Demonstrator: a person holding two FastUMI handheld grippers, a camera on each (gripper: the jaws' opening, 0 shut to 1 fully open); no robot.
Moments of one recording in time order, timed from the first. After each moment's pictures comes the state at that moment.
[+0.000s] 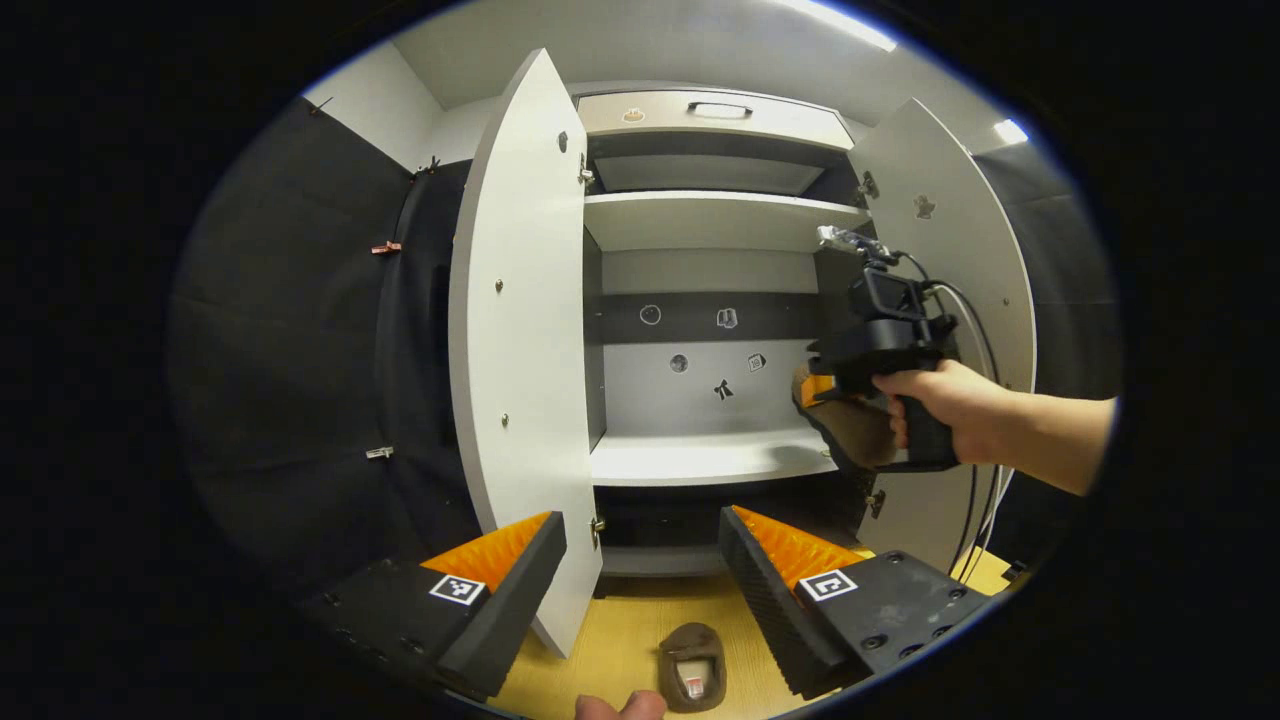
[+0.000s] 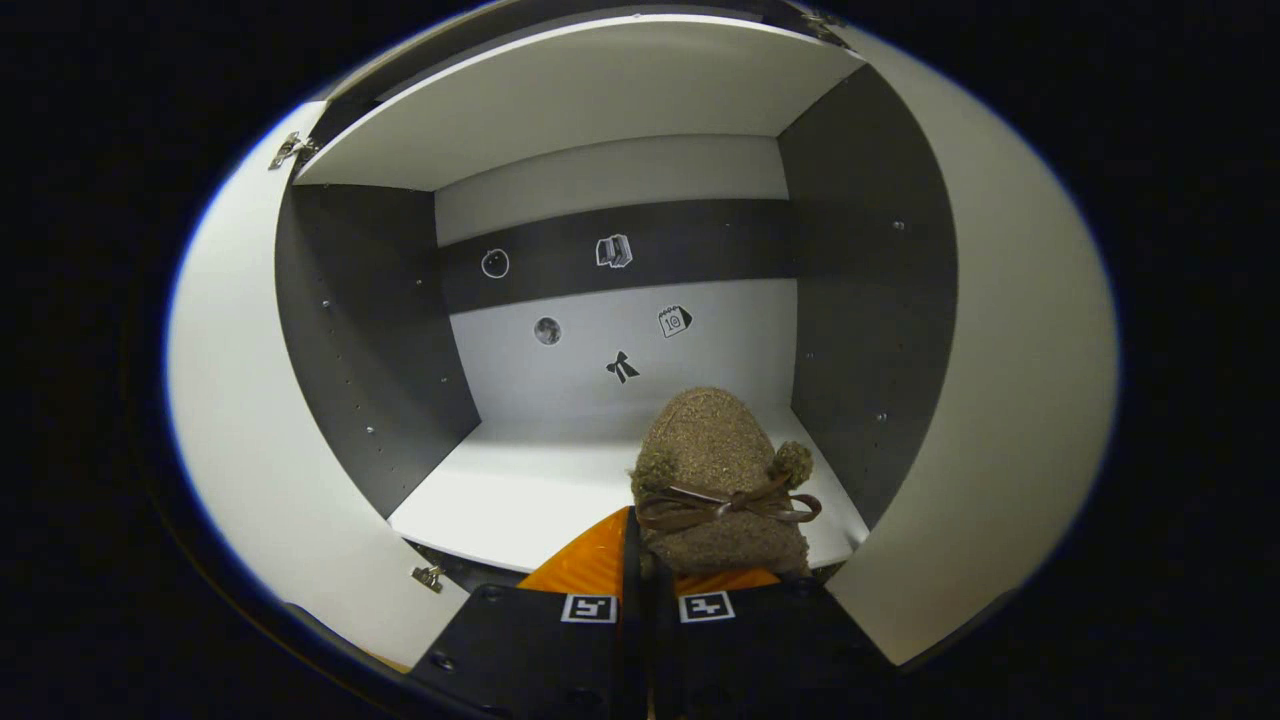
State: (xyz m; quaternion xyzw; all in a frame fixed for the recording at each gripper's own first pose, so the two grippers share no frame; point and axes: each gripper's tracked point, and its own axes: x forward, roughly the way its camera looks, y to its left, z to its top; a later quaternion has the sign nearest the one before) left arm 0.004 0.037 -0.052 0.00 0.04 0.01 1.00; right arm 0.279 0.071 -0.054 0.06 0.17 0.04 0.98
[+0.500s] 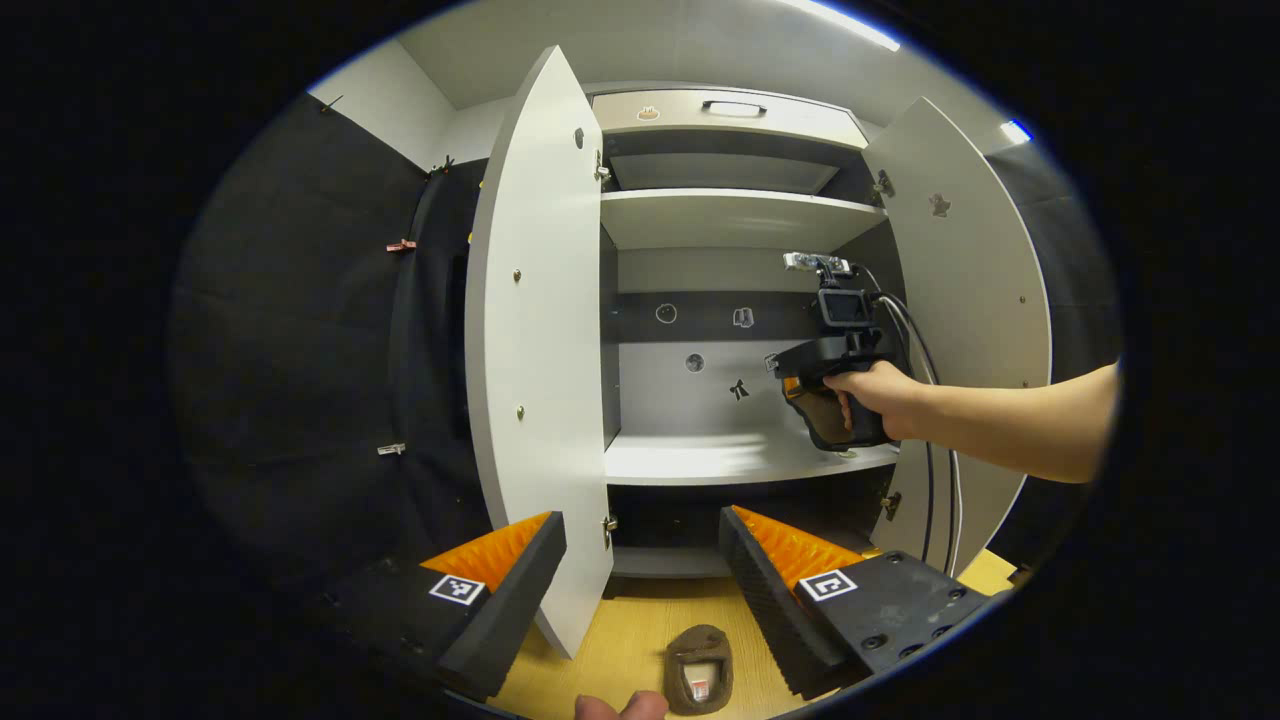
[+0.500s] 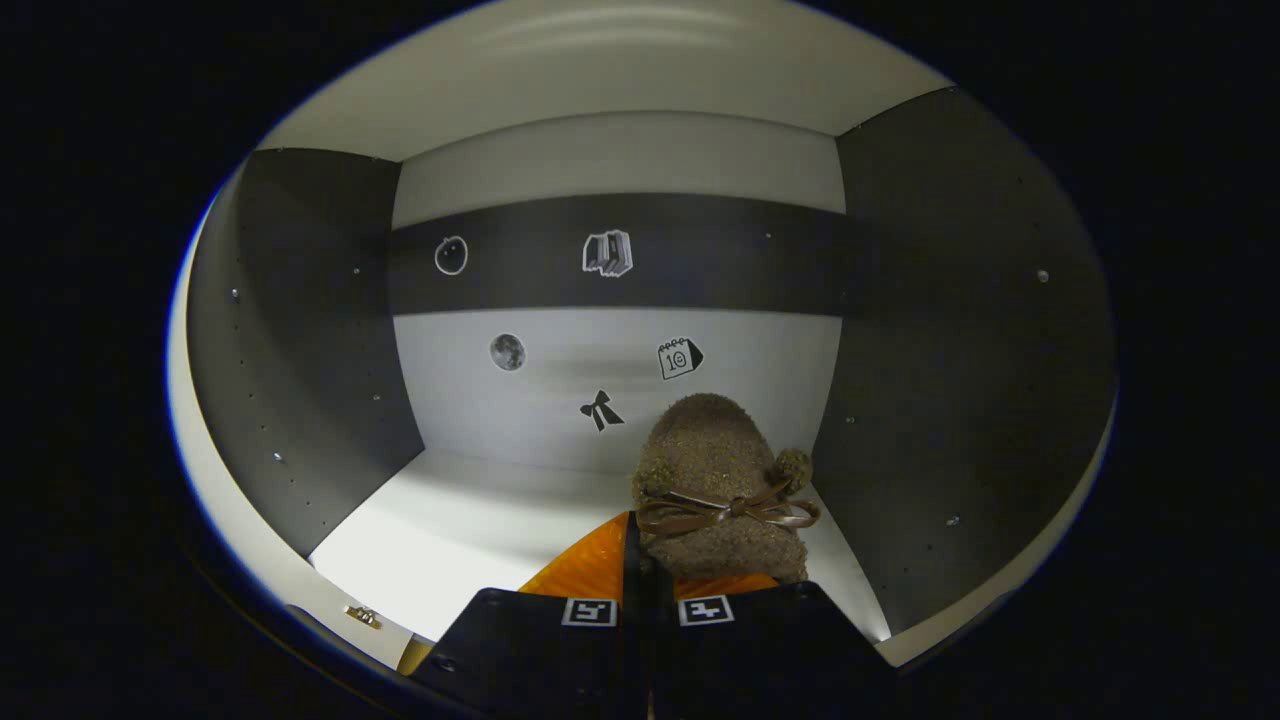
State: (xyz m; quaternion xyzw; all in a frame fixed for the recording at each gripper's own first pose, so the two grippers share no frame) left arm 0.008 0.048 -0.061 -0.01 0.04 0.03 1.00; right arm 0.392 0.077 -0.080 0.01 0.16 0.01 0.99
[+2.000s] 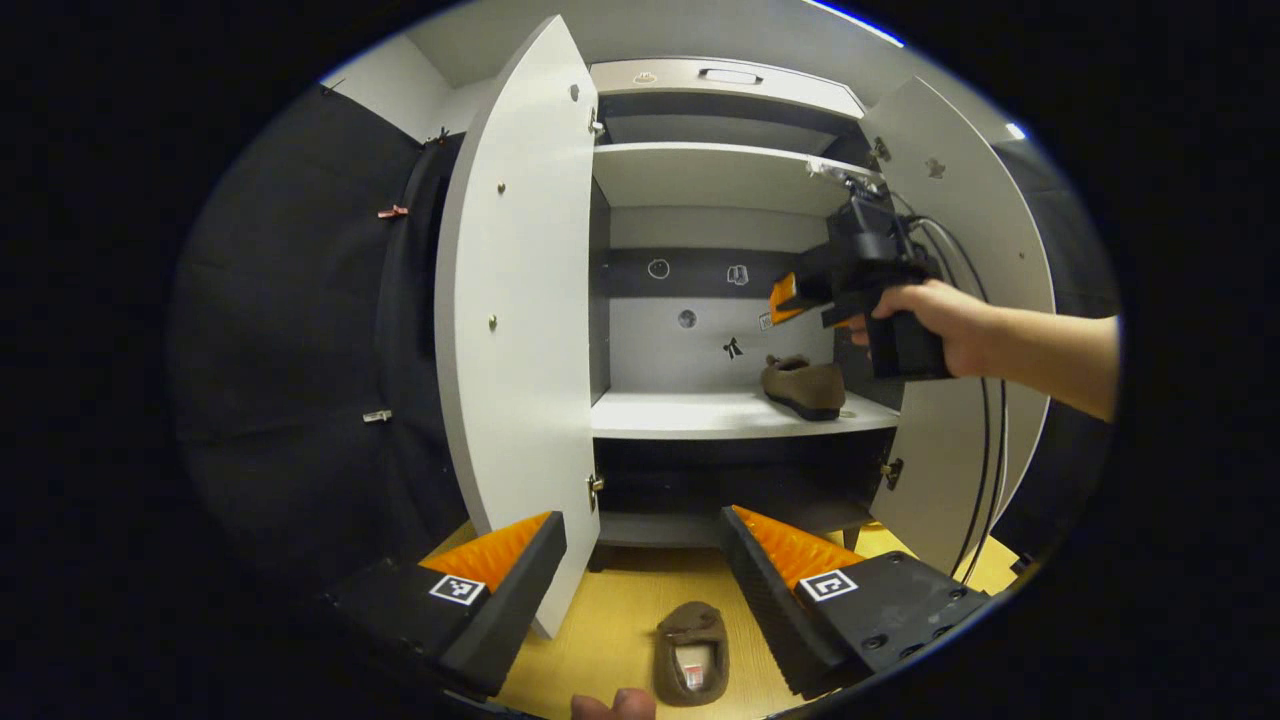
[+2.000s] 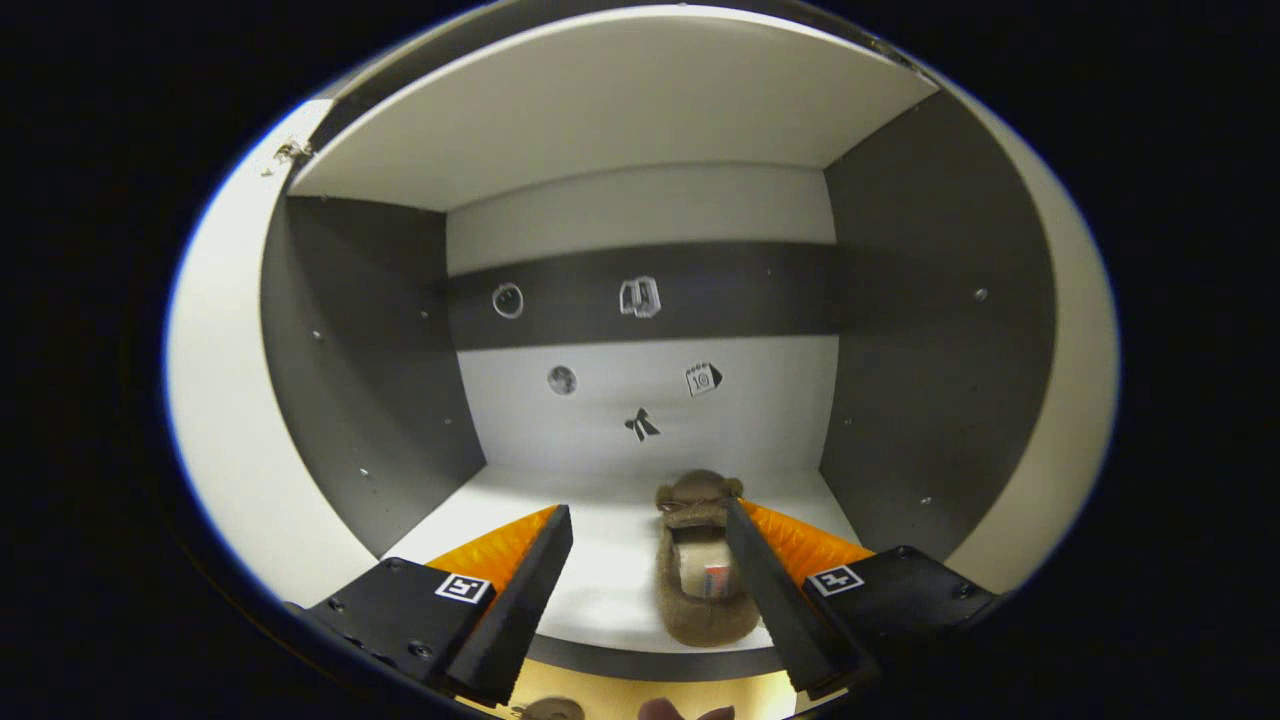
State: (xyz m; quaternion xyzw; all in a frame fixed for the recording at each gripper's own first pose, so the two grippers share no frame) left arm 0.020 0.035 -0.132 -0.02 0.09 0.01 1.00; right arm 0.286 0.088 -0.001 0.06 0.09 0.07 0.99
